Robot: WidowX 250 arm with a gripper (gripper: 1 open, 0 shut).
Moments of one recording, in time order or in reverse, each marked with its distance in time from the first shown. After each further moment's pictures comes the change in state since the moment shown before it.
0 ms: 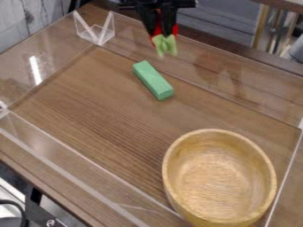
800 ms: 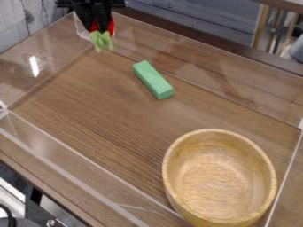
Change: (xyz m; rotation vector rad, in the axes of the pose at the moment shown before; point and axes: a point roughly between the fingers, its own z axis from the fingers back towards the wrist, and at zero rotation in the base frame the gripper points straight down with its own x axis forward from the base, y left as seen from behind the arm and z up) arm 0.007 0.091 -0.003 0.104 -0.055 0.046
